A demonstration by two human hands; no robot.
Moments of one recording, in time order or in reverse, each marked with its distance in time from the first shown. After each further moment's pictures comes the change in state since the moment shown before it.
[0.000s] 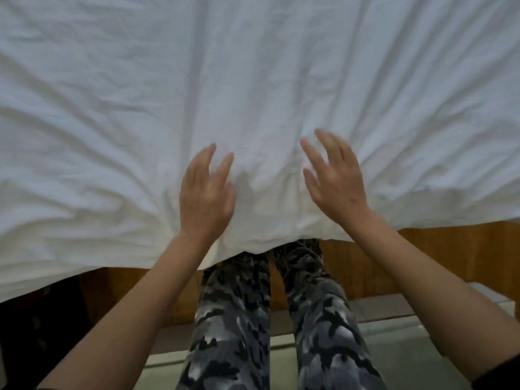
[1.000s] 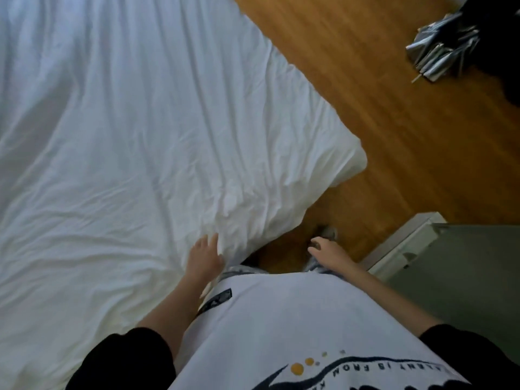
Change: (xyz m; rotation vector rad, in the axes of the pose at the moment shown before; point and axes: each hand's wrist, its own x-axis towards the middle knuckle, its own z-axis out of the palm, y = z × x) left_hand 0.012 0.192 -0.194 0.326 -0.978 0.045; right_hand -0.203 -0.030 -0.299 0.608 -0.726 1.237
